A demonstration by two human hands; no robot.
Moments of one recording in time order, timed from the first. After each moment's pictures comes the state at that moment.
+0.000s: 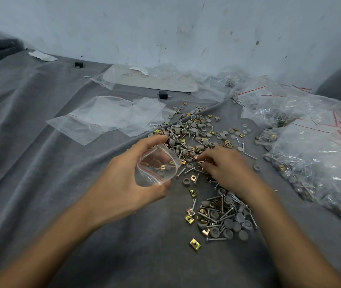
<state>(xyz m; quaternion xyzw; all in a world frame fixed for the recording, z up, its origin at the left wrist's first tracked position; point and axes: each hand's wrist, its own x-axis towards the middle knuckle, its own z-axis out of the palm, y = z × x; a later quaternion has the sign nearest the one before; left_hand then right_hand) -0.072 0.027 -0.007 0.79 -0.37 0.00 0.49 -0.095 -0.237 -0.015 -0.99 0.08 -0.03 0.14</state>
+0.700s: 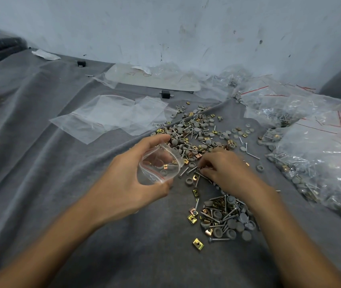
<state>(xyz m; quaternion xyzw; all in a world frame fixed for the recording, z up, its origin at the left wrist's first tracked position) -0.074 0.029 -0.003 0.79 -0.36 -0.01 0.49 -0.093 -0.230 -0.013 -0.99 0.04 0.01 0.11</state>
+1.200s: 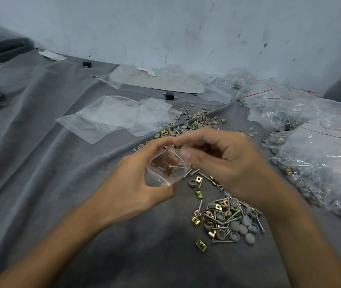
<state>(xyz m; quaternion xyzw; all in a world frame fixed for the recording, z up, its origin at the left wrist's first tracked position) -0.074 0.025 -0.004 0.79 -0.37 0.00 0.50 -0.132 -0.176 0.049 -0.85 -0.18 -0.13 0.48</state>
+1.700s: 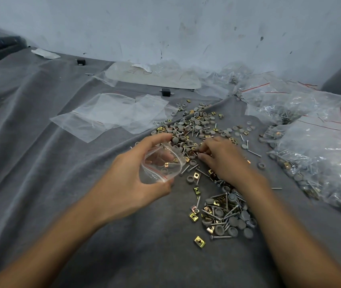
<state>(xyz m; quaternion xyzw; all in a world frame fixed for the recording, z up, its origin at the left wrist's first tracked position) -0.074 0.027 -0.005 0.79 -0.36 -0.02 0.49 -0.065 -0.247 -0.035 -0.99 0.03 -0.07 0.13</state>
